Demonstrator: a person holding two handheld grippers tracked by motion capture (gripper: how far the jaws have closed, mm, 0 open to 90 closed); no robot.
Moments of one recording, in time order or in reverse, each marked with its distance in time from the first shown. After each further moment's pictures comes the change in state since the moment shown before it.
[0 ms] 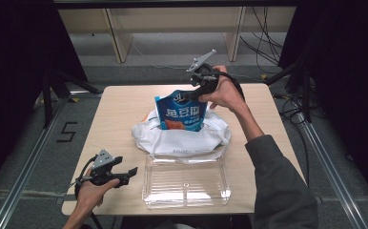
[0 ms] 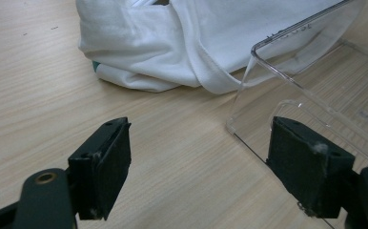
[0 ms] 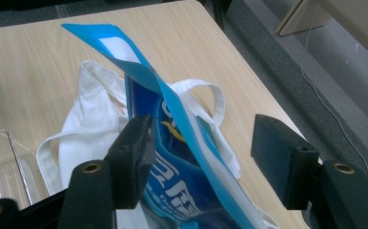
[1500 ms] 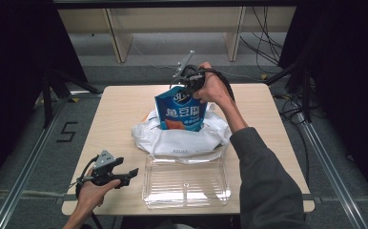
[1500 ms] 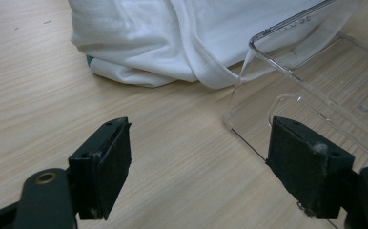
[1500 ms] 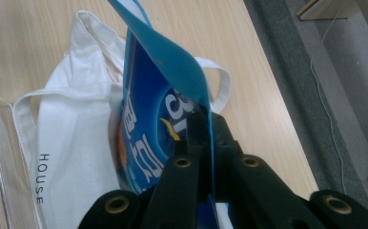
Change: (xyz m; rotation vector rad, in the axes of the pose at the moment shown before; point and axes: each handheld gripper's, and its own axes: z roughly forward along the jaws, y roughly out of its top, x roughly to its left) left arm -0.001 -0.001 0.003 0.011 -0.011 -0.007; right arm 0.001 0.023 0.026 0.174 0.030 -0.204
